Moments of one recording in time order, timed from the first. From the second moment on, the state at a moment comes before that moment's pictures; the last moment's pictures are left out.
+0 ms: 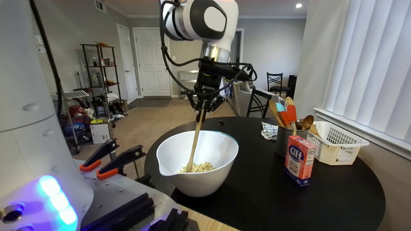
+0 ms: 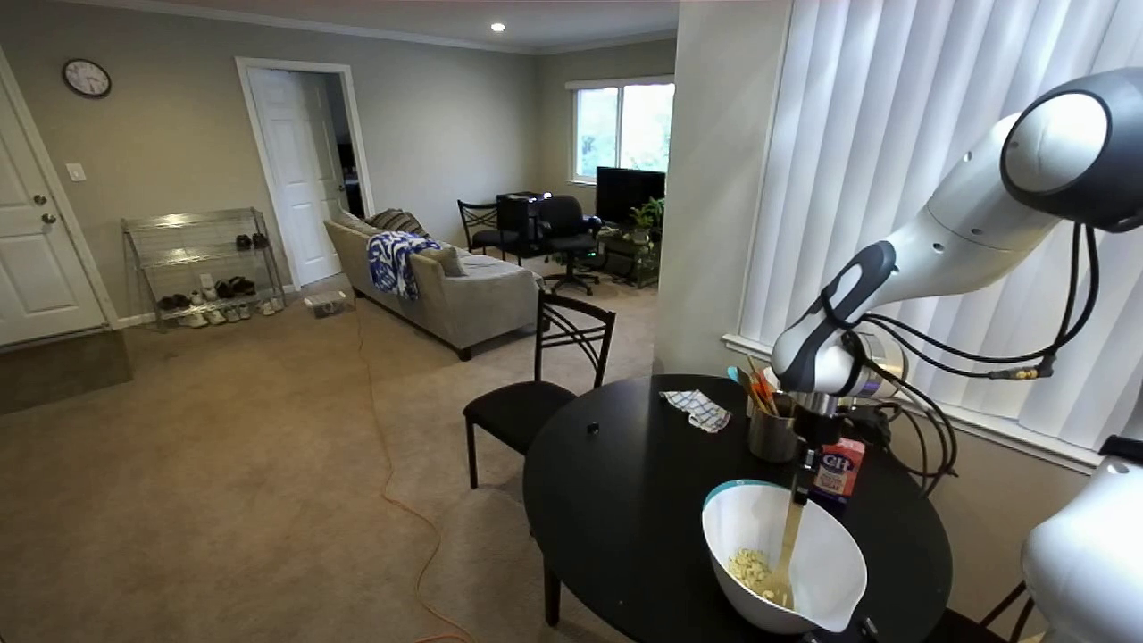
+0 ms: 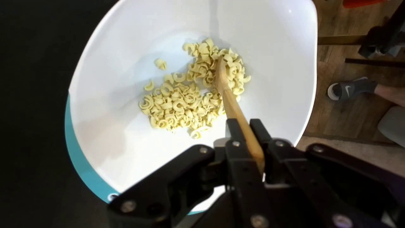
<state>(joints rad) -0.18 0.22 0.02 -2.51 0.21 2.51 -1.07</state>
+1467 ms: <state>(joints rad) -0.21 0.23 0.02 -2.52 0.26 2.75 -1.05</state>
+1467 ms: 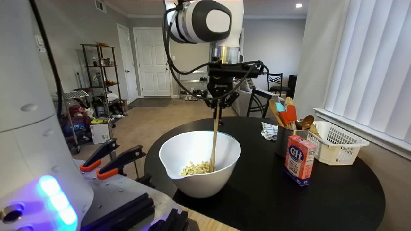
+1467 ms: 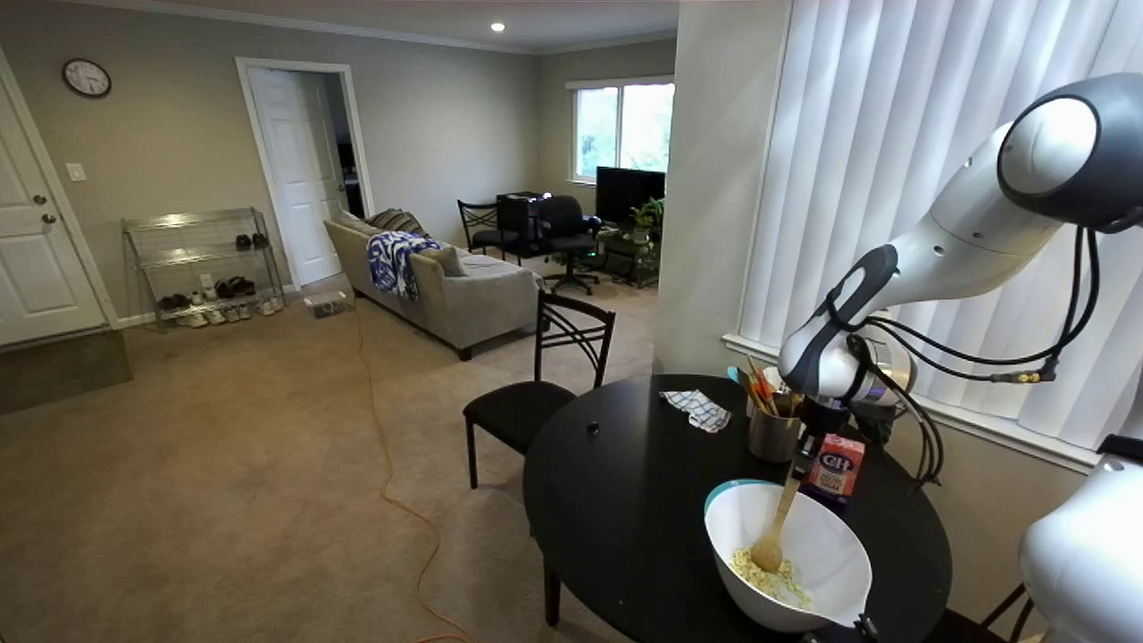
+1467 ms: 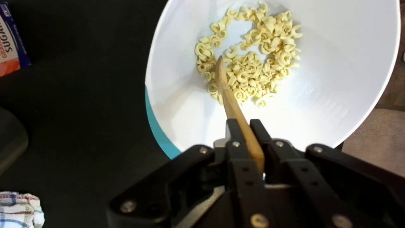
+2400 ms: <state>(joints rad) -0.24 0.23 0.05 -2.51 0.36 2.61 -1.15</state>
